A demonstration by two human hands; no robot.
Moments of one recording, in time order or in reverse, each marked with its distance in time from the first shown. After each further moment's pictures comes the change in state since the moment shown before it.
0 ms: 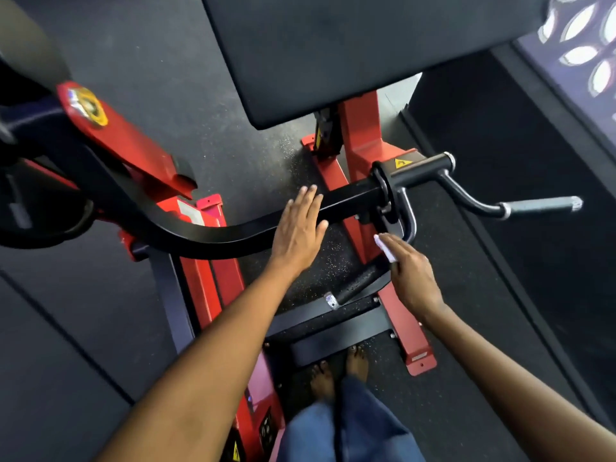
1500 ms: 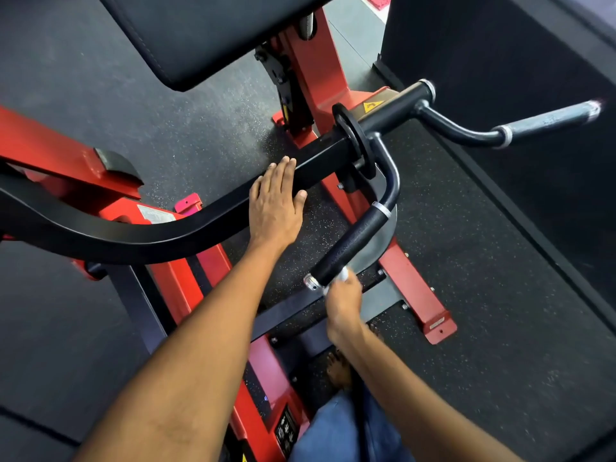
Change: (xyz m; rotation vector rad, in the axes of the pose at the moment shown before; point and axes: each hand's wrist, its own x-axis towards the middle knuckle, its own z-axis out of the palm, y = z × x) left_hand 0.021 0.001 0.057 0.204 0.003 -0.049; right_hand -0.045 -0.049 0.115 1.170 0.063 0.987
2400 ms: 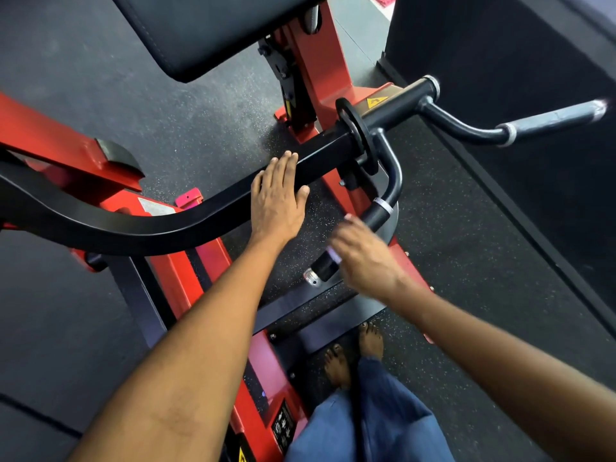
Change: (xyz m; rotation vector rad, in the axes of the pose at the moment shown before) left_hand 0.001 0.001 0.000 0.008 0.001 -0.004; right_hand 0.049 -0.056 -0.050 -1.405 -0.237 -1.467
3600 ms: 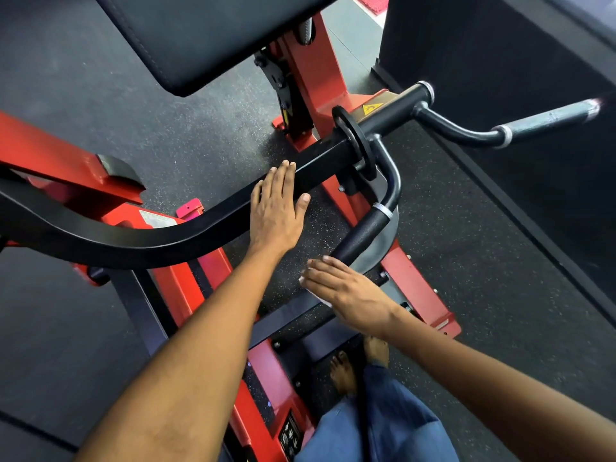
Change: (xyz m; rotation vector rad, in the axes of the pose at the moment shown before) left_hand -0.006 -0.002 -0.003 0.010 -0.035 0.027; right_hand -0.026 -0.021 0.031 0.076 -0.151 -0.278
